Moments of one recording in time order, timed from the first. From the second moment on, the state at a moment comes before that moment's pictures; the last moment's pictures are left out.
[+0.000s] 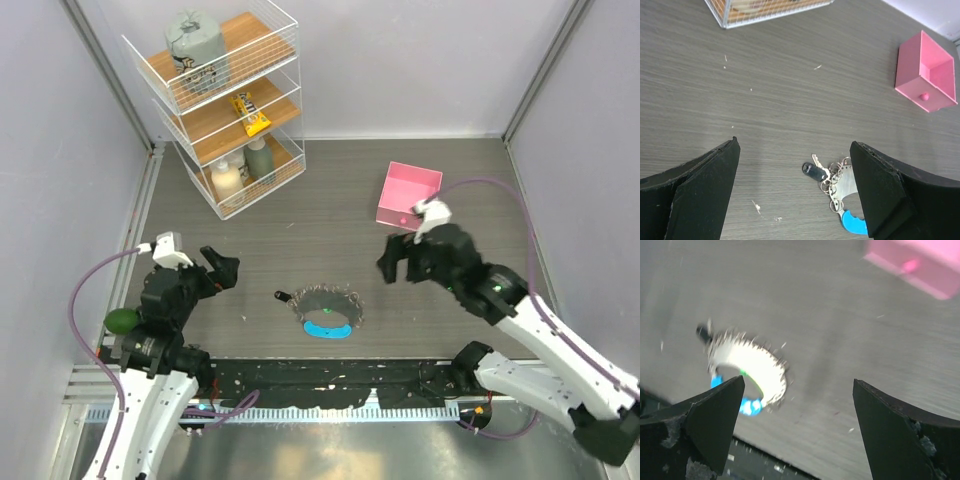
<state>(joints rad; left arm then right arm) -0.20 0.33 0.53 -0.51 -0.04 -0.51 0.59 0.77 0.90 -0.65 0.16 0.38</state>
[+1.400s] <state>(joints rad) -0.20 0.28 0.43 -0.51 -0.09 -0.56 1.09 1.92 1.28 -0.51 0.49 0.67</state>
